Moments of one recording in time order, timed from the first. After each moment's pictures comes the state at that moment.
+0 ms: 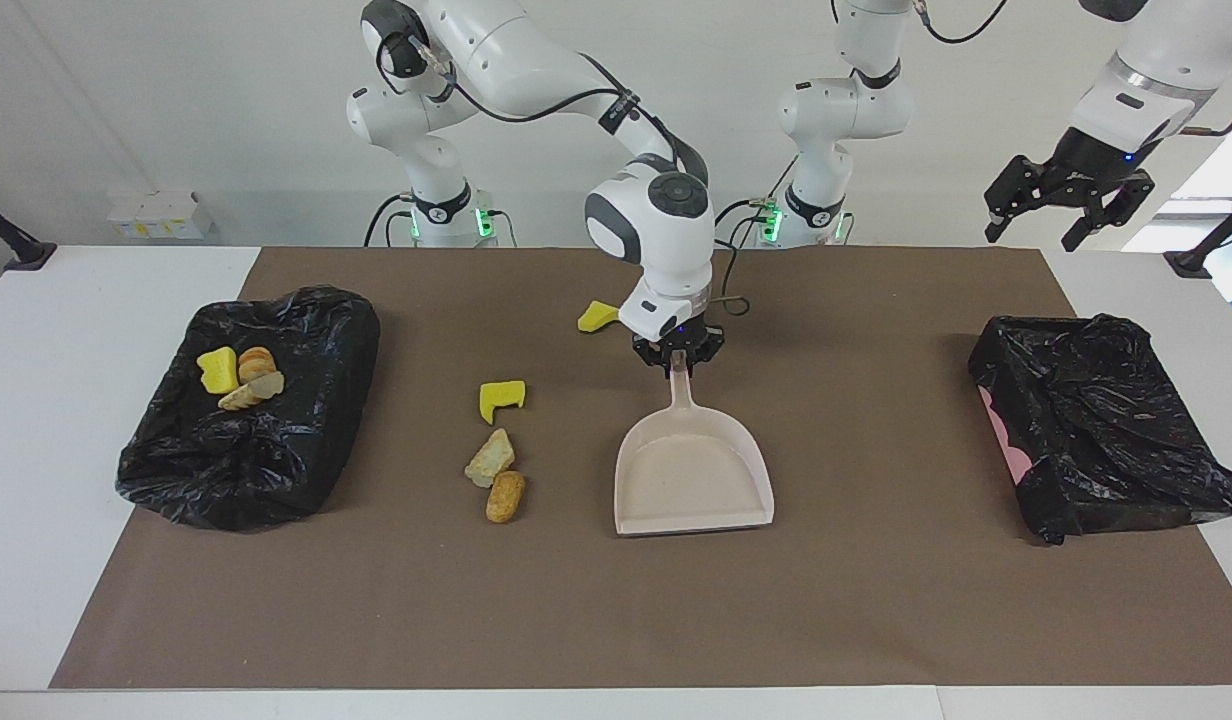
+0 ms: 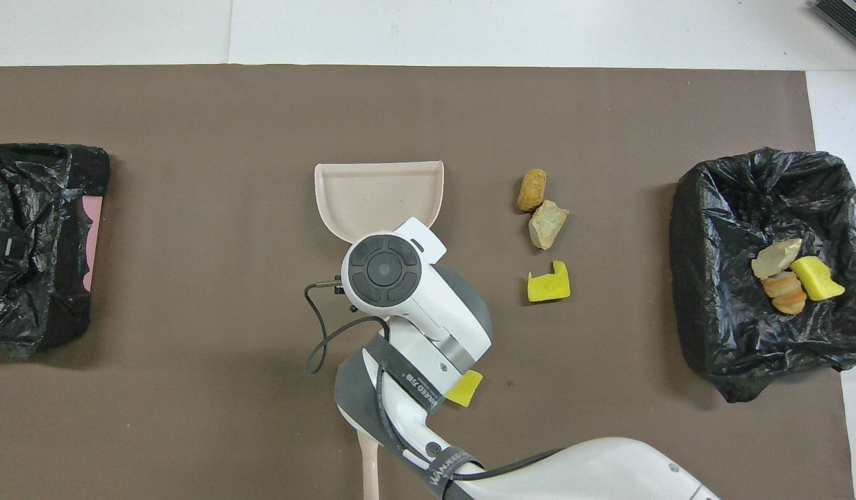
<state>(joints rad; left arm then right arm) -0.03 -0.07 0.07 -1.56 -0.05 1.52 0.20 0.52 0.50 0.23 -1.61 -0.08 2.18 0.80</state>
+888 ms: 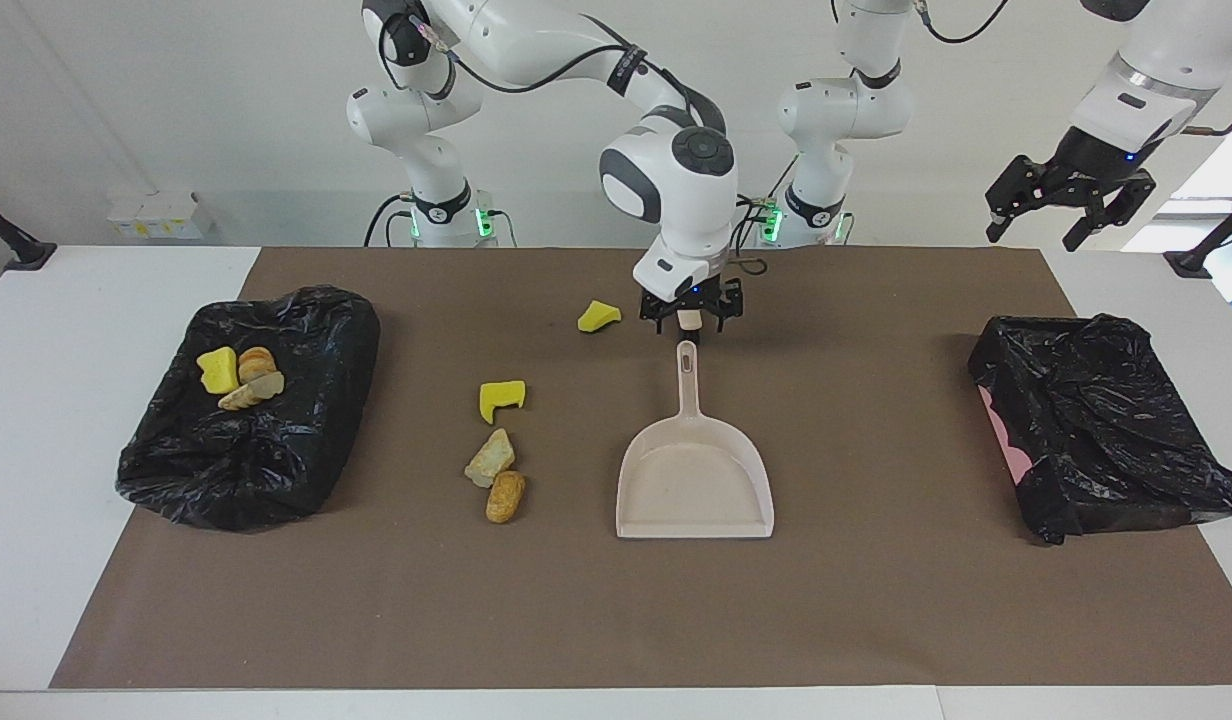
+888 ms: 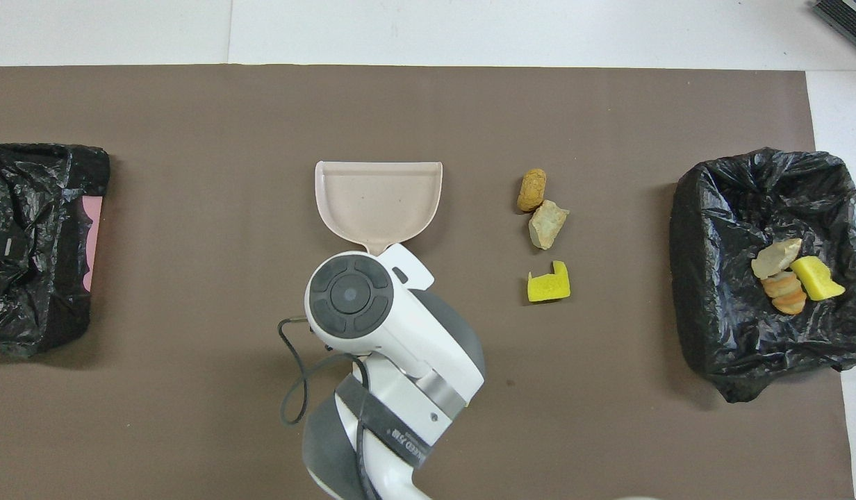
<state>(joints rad) -0.04 -0.08 0.07 -1.56 -0.05 1.52 0.20 0.54 0.36 0.29 -1.62 -0.01 1.95 0.82</state>
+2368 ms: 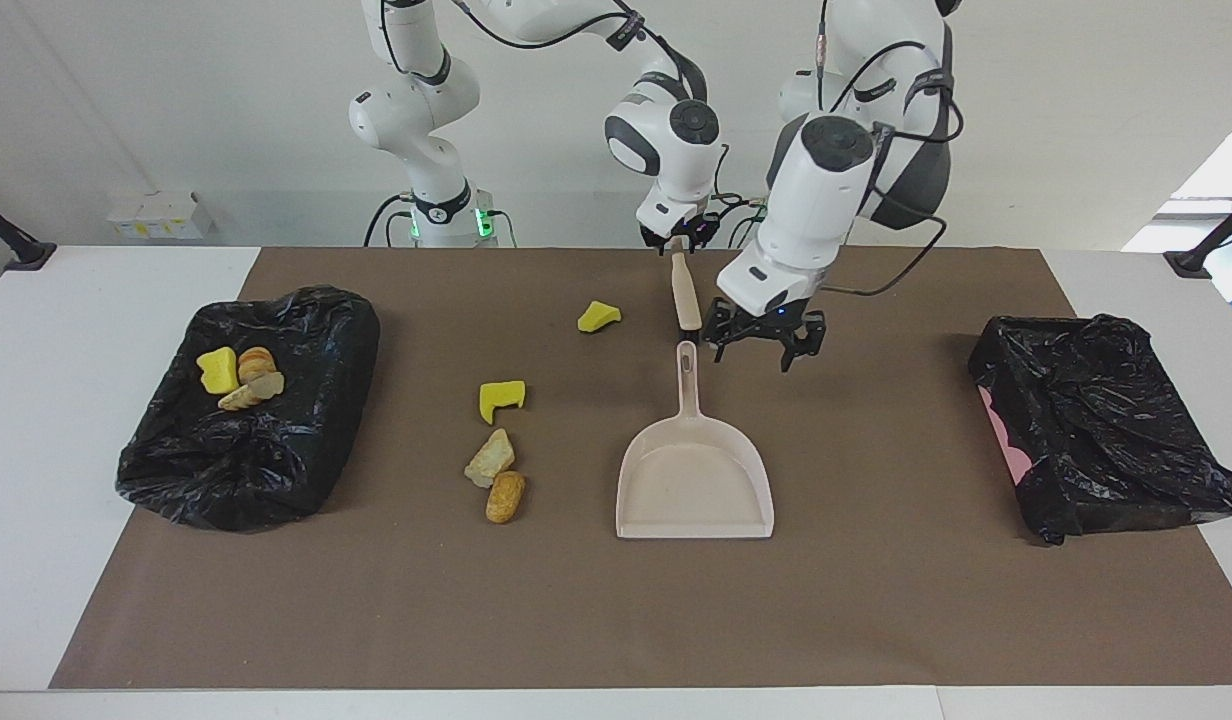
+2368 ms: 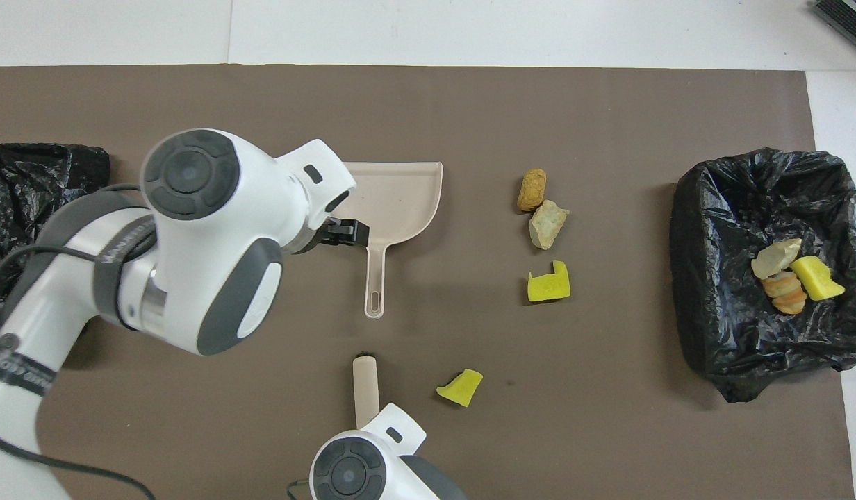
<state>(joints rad) -0.54 0.20 0.03 -1.77 -0.05 2.06 -0.31 0.70 0.15 0.33 -2.12 0.24 2.14 0.83</state>
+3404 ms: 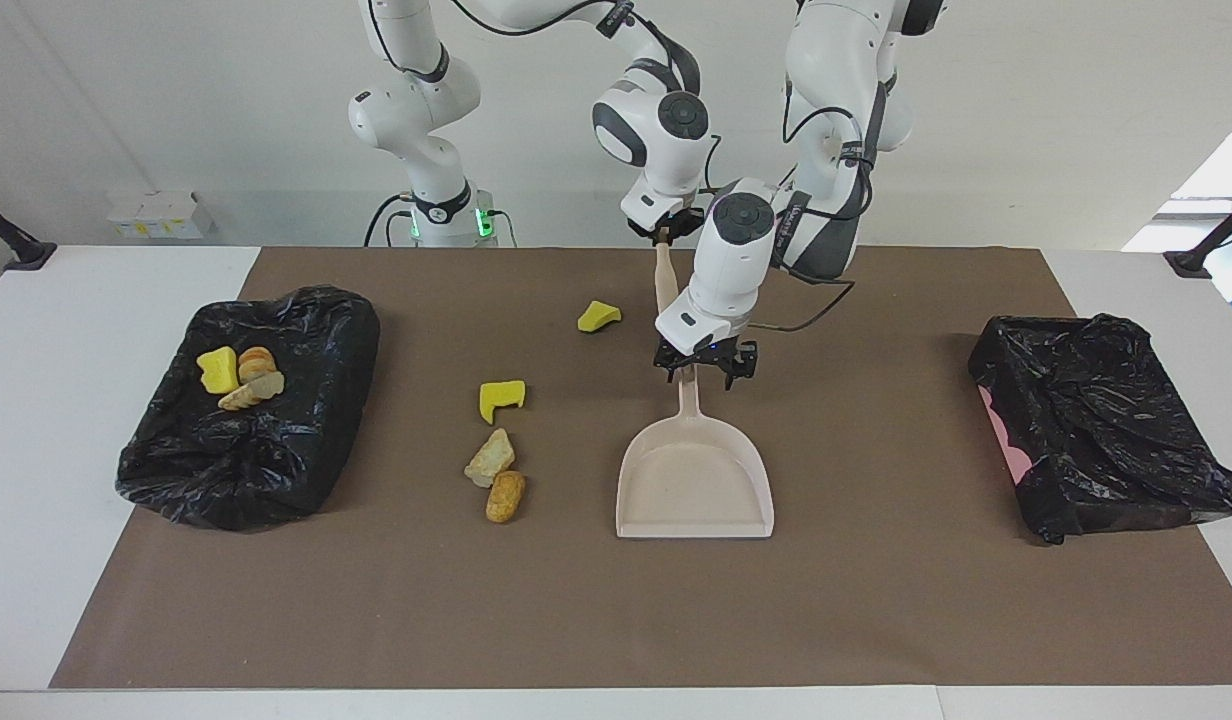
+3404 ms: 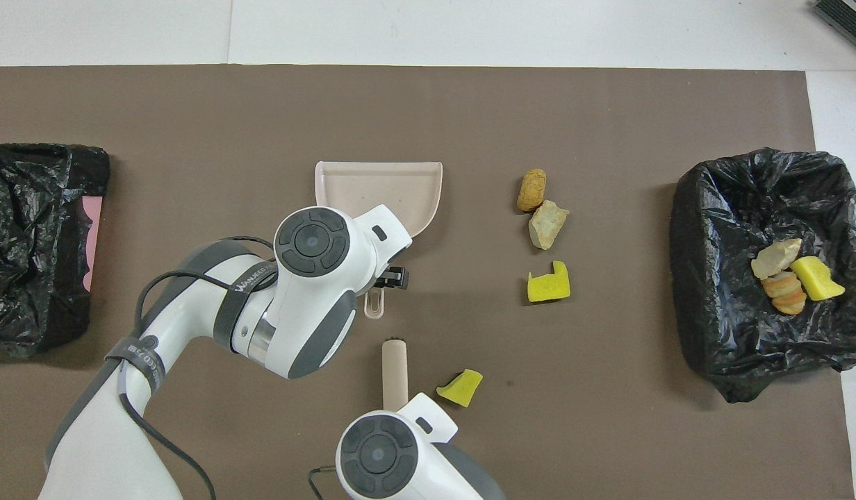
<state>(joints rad) -0.63 0.24 0.03 -1.94 -0.05 2.20 -0.36 0.61 0.04 0.32 -2.12 0.26 1.96 0.84</state>
